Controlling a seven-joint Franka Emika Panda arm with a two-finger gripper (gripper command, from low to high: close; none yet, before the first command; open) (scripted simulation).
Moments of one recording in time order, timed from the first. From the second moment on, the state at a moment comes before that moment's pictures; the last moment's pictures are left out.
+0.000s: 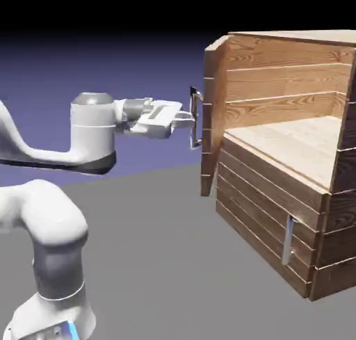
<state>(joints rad) 0.26 -1.26 0.10 -2.97 -1.59 2.26 -0.61</state>
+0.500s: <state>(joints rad) 0.34 -1.20 0.64 -2.84 -1.00 1.77 -0.66</state>
